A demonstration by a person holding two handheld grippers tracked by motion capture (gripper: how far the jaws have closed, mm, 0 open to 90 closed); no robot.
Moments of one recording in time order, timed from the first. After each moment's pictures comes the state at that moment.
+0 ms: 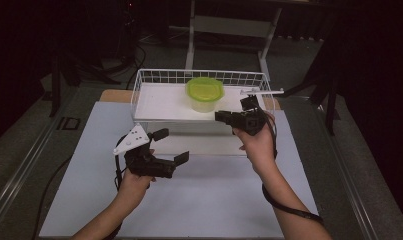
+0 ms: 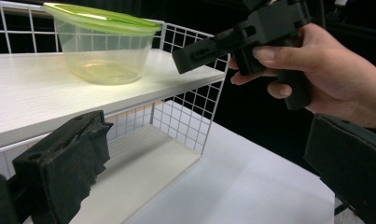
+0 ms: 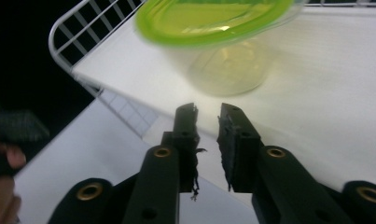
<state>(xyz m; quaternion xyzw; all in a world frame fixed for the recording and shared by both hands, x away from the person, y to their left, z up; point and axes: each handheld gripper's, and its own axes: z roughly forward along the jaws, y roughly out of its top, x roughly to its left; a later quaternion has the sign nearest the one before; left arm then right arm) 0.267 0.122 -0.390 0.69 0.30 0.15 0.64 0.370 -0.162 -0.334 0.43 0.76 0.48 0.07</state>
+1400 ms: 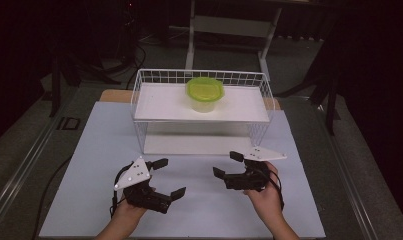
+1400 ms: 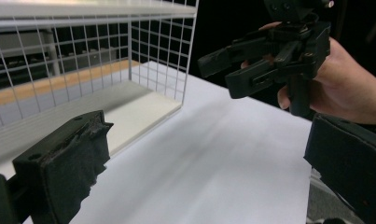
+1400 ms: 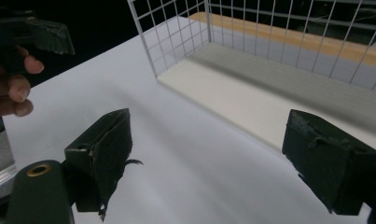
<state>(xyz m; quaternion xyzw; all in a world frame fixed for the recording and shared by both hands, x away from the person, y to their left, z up) 0.224 0.125 -0.446 0.74 0.27 0.13 0.61 0.280 -0.193 -0.434 0.33 0.78 0.51 0.11</state>
